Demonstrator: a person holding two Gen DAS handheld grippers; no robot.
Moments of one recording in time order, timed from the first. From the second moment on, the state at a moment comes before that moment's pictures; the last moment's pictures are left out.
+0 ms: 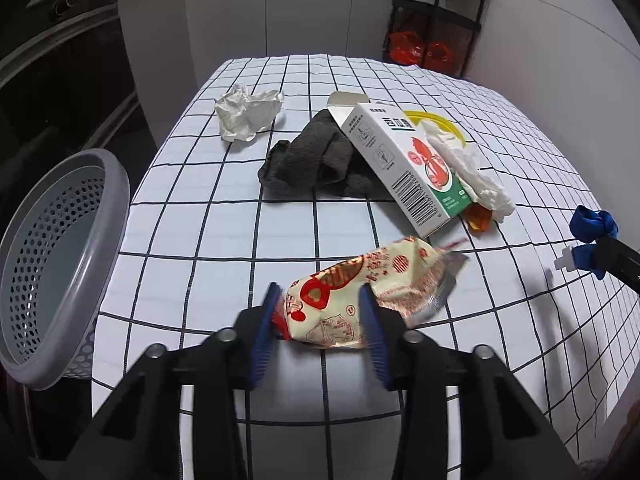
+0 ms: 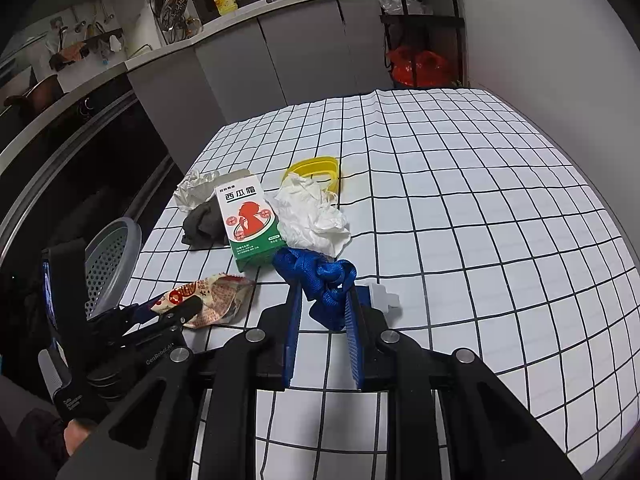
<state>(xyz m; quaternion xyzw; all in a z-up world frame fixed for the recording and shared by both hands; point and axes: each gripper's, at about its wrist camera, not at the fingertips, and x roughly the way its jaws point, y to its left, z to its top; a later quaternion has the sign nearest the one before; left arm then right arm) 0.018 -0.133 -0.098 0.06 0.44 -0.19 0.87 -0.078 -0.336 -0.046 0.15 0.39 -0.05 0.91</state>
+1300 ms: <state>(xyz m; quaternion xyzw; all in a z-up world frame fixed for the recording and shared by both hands) 0.024 0.026 -0.020 0.04 0.34 -0.07 0.94 0.009 -0.178 -0.012 0.13 0.35 0.09 0.92</state>
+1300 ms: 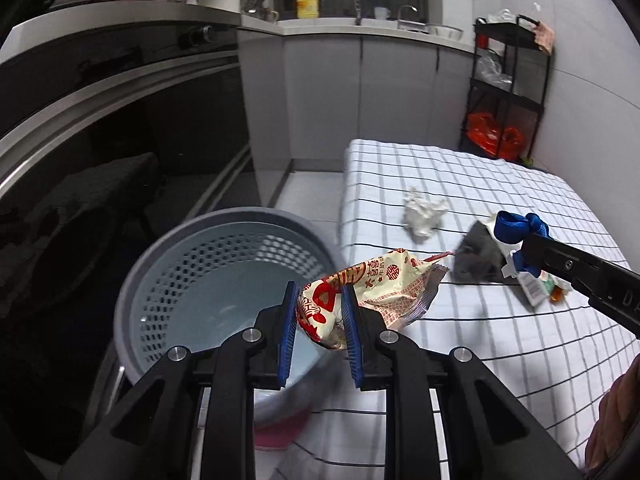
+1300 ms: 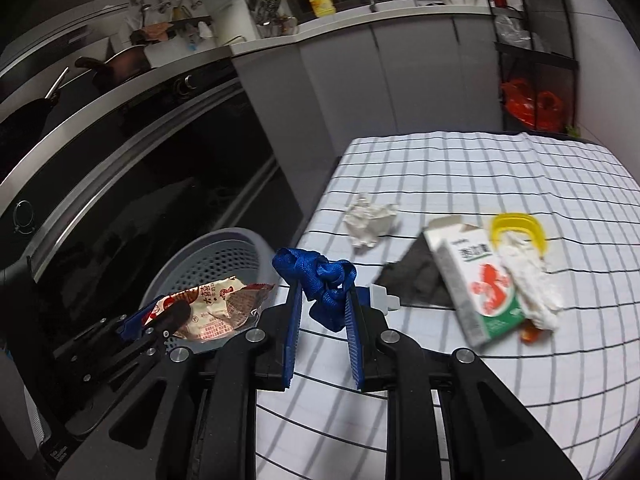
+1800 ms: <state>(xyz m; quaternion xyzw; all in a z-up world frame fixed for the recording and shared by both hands) 0.061 0.107 -0.019 0.03 0.34 0.02 0.94 0.058 -0.099 -0.034 0.13 0.39 0.16 0.90</state>
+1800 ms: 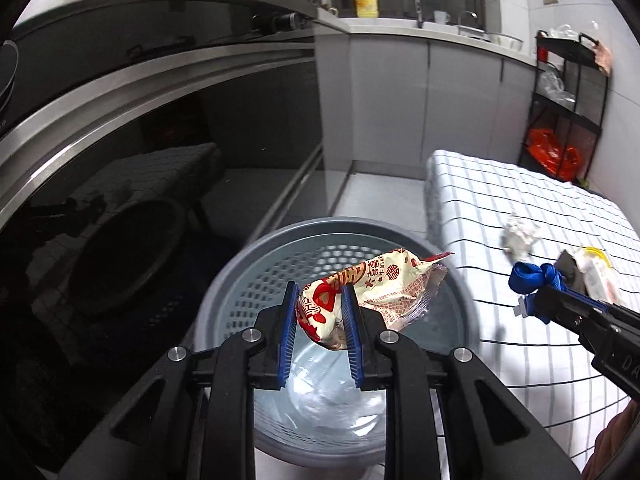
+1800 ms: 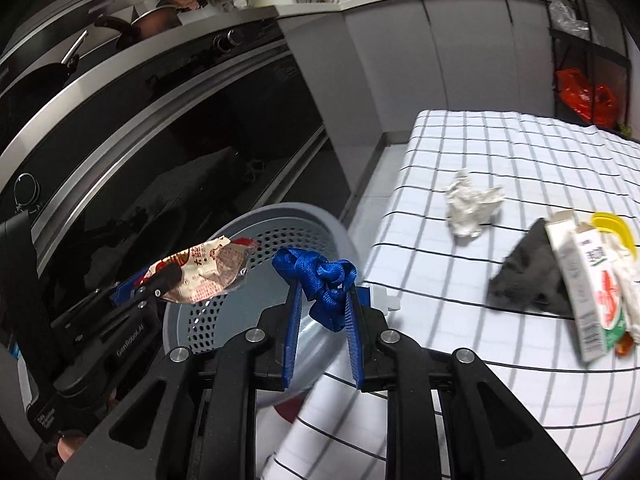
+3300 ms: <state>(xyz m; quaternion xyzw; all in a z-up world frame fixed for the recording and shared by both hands) 0.070 0.143 -0.030 -0.01 0.38 0.06 0.92 0.085 -0.055 -0.049 0.12 0.40 0.20 0.88</state>
